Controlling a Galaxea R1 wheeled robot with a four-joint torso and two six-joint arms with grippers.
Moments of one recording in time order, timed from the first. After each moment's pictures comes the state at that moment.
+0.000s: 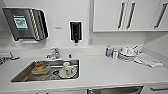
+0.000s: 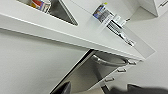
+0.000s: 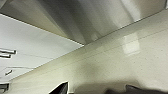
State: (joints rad) left arm 0.99 1.63 -0.83 -0.06 -0.31 0.03; right arm -1.20 2.01 -1.43 0.06 0.08 0.23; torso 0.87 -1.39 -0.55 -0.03
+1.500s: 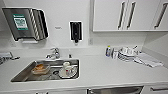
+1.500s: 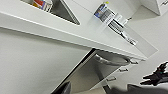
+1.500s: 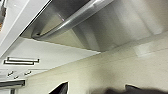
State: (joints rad) left arm 0.99 1.65 -0.86 -0.05 -0.31 0.03; right arm -0.77 1.93 -1.24 0.06 -0.31 0.52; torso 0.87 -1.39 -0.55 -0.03
